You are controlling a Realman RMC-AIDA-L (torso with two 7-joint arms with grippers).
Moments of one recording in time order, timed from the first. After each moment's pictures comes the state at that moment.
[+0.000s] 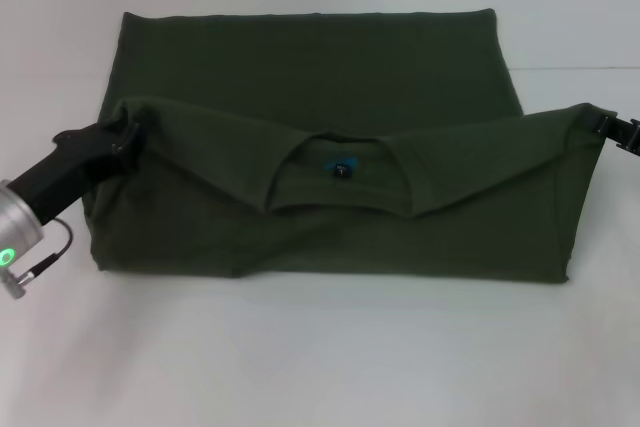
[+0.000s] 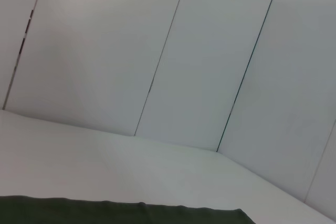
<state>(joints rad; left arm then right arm) -0.57 -2.16 0.12 0.46 1.92 1.28 -1.17 0.56 2.01 -0.23 -0.45 -2.01 -1.27 1.70</state>
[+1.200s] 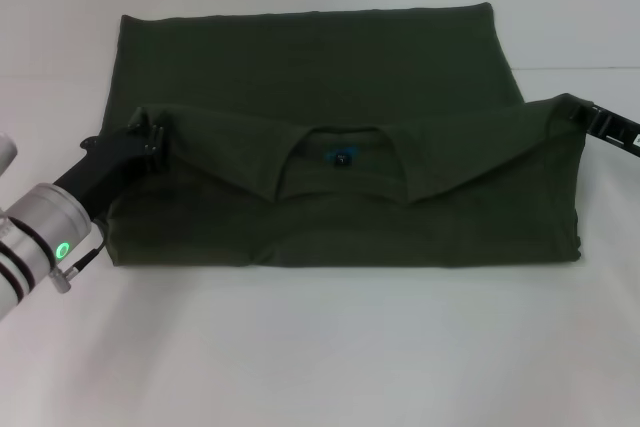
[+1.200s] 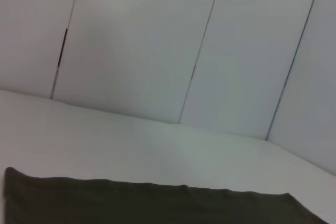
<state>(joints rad) -0.63 -2.17 0.11 0.26 1.77 1.03 -0.93 0.63 2.06 -0.32 -0.43 -1.91 -0.99 1.66</state>
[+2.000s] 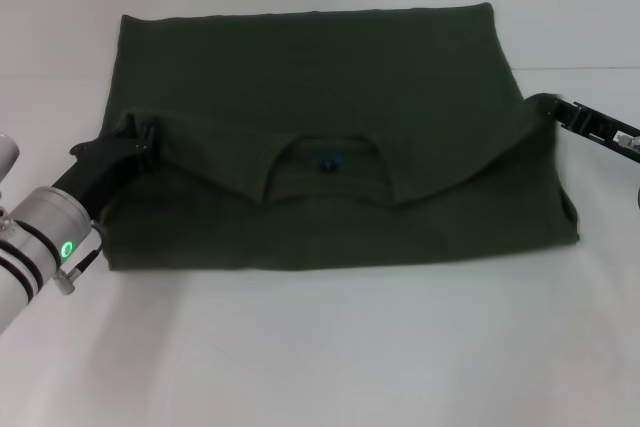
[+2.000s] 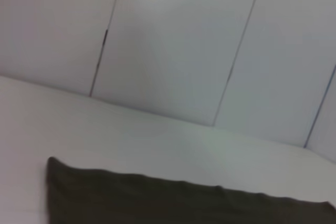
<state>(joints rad) -0.64 -2.17 0.11 0.21 1.64 0.94 -0.85 0.66 2.08 -0.33 -0.41 -1.91 -0.92 1.65</state>
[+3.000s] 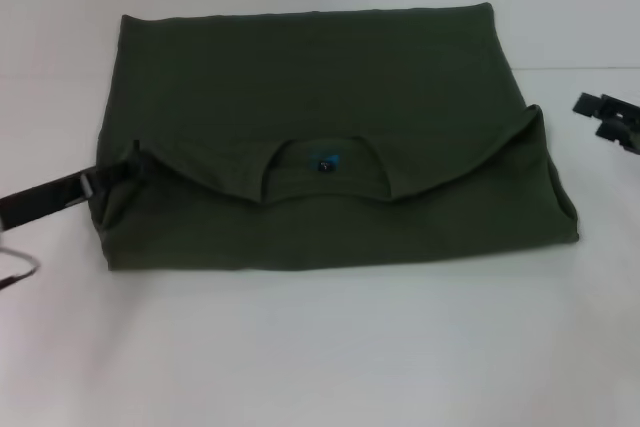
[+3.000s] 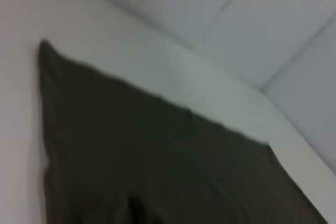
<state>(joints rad) -0.49 -2.12 0.50 0.70 2.03 1.18 -1.97 0.56 1.95 -0.42 -0.45 -1.93 -1.18 2.00</state>
